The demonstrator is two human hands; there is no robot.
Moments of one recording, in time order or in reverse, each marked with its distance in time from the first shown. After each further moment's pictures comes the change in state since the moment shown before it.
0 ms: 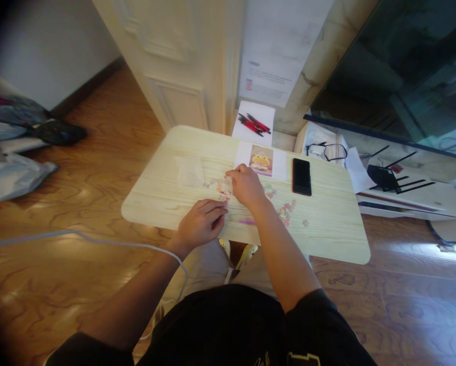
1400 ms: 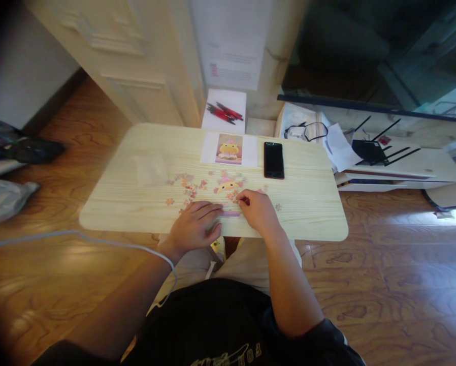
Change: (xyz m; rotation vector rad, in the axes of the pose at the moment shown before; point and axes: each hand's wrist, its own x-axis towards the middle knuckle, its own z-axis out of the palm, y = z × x) left_hand 0.026 0.057 0.036 0.001 -0.116 0.130; right_hand -0.141 0.062 -0.038 0.360 0.052 0.362
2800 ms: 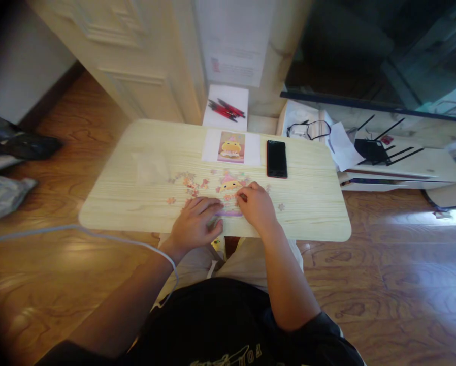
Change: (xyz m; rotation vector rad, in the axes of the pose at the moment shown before) left_hand 0.004 0.004 -0.005 -0.005 -0.002 -0.161; right_hand 0.013 0.001 0.015 -0.152 0.034 -0.079
